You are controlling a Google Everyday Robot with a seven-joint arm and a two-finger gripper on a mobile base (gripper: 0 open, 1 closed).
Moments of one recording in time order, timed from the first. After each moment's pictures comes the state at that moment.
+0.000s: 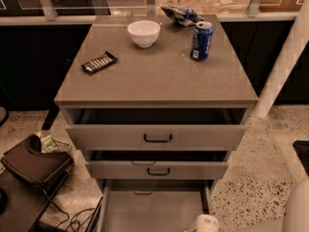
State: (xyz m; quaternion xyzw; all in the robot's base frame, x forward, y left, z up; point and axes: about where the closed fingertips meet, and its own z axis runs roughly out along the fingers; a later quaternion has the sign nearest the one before) arm 0.326 -0.109 0.187 -0.74 0.66 0.07 0.12
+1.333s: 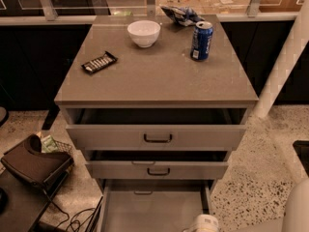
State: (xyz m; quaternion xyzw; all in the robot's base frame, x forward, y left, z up) arm 0.327 -0.109 0.187 -0.74 0.66 0.07 0.12
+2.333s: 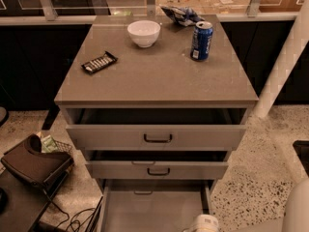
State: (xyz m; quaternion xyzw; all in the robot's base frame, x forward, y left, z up) arm 0.327 -0.109 0.187 -0.74 0.66 0.07 0.12
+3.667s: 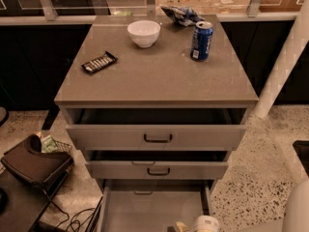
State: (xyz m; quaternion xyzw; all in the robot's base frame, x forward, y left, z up) arm 0.326 -0.108 0.186 -0.74 0.66 0.07 0.12
